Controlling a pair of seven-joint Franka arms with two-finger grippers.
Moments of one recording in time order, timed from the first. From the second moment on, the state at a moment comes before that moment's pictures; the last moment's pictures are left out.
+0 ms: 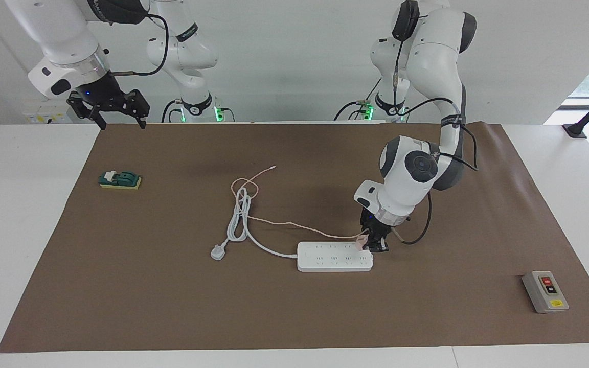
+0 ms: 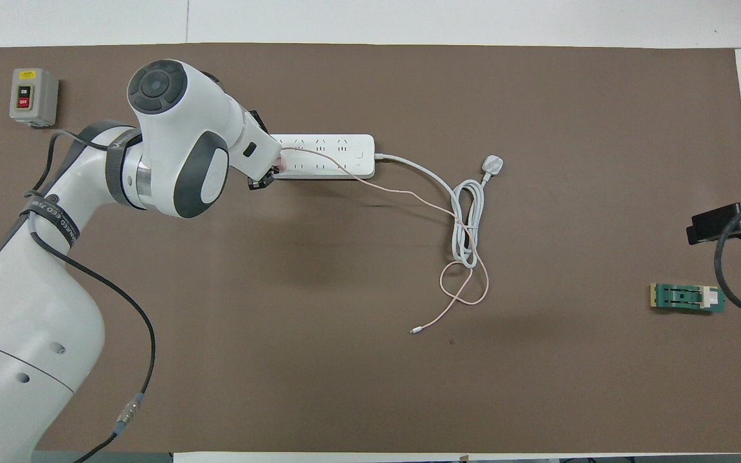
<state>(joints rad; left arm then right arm) -0.21 0.53 -0.19 -1.58 -0.05 2.20 1.17 -0.06 -0.10 0.02 -1.67 -0.01 1.49 -0.06</state>
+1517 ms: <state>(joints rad) -0.17 0.53 -0.26 -1.61 0.05 2.23 1.07 -0.06 -0.10 0.02 -1.67 -0.01 1.49 -0.06</state>
